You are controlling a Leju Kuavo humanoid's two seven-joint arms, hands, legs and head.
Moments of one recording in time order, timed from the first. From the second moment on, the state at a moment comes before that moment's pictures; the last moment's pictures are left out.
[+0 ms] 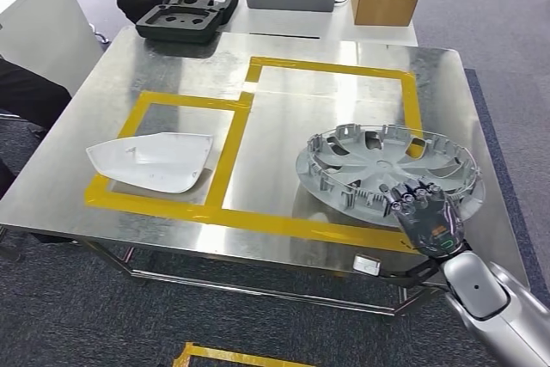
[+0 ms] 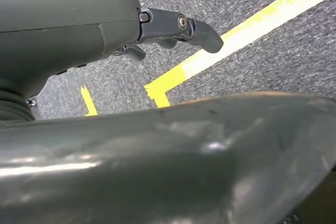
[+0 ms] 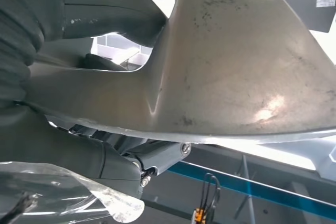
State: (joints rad) left arm -0.12 0.11 -1.34 -0.14 0.86 0.06 -0.01; right arm -0.31 -0.58 0.68 -1.31 1.57 -0.69 0.16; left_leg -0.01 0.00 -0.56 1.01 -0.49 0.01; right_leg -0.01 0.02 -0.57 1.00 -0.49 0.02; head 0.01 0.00
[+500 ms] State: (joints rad) left arm -0.12 0.11 -1.34 -0.14 0.86 0.06 -0.01; right arm -0.35 -0.58 0.68 -1.21 1.57 -0.69 0.15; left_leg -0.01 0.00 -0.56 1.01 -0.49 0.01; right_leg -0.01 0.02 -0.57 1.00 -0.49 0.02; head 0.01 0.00
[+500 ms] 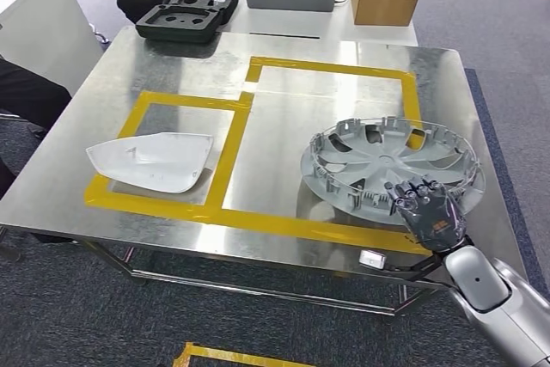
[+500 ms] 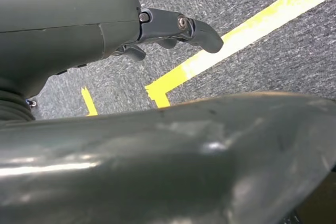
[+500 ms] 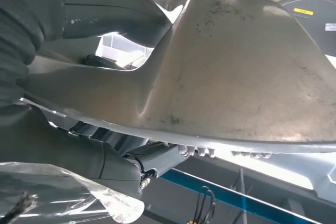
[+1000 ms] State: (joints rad) left arm -0.12 0.11 -1.34 -0.14 0.86 0.07 -0.01; right arm -0.35 -0.56 0.64 -1.19 1.57 -0.69 0.15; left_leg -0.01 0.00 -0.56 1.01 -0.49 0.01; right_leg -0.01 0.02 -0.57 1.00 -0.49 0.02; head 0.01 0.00
